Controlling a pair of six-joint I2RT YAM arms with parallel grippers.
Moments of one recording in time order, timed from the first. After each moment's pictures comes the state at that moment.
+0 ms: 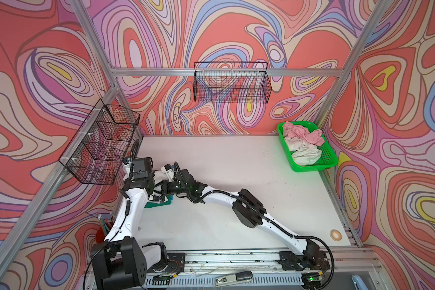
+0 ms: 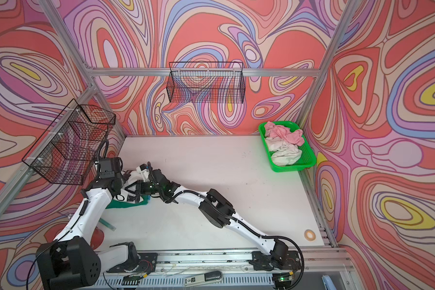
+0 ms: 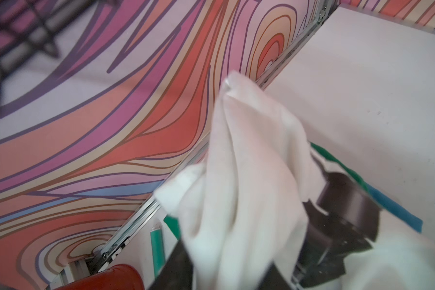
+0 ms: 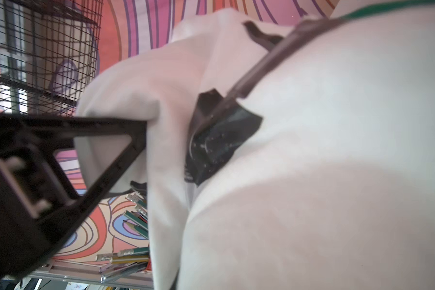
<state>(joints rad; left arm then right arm) 0.16 1.20 0.89 -0.52 -0.60 -0.35 1.03 2.80 2.32 0.39 -0.53 1.10</state>
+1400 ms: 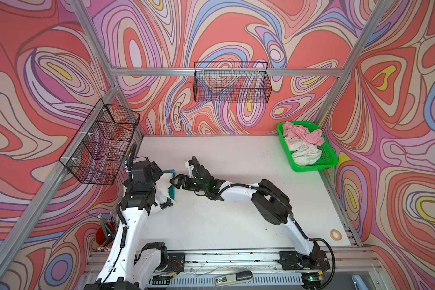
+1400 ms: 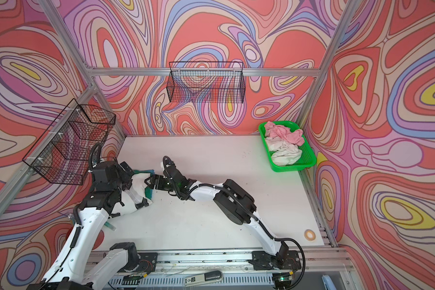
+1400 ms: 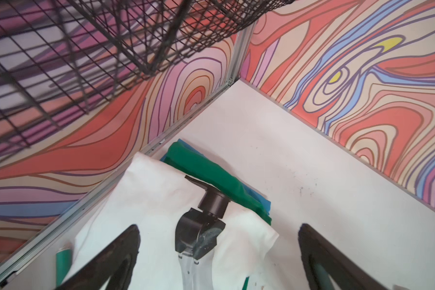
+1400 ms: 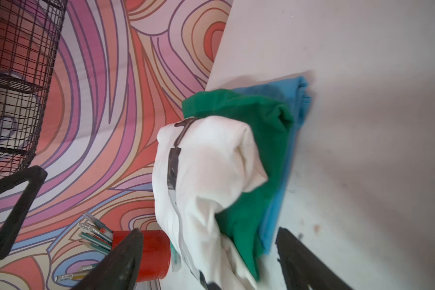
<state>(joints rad) 0.05 0.91 0.79 -0.38 -0.38 -0.51 0.96 2.25 1.59 0.30 -0.19 0.97</state>
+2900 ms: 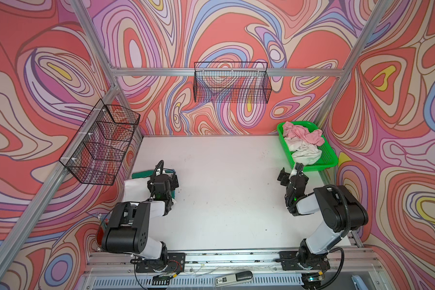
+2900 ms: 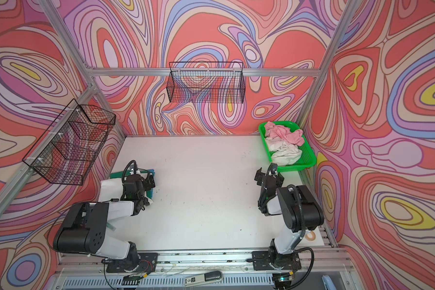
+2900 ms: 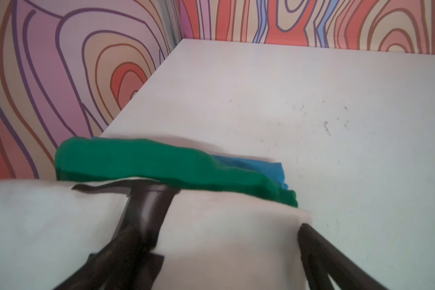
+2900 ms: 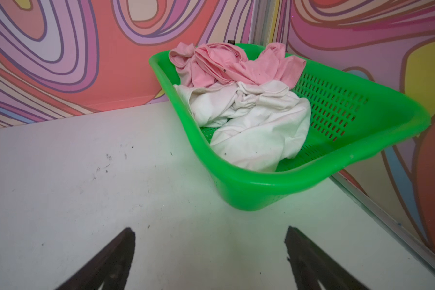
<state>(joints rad) -0.02 1.50 0.43 0.63 -0.33 -0.10 0.08 1.70 0.38 1.10 0.39 0.11</state>
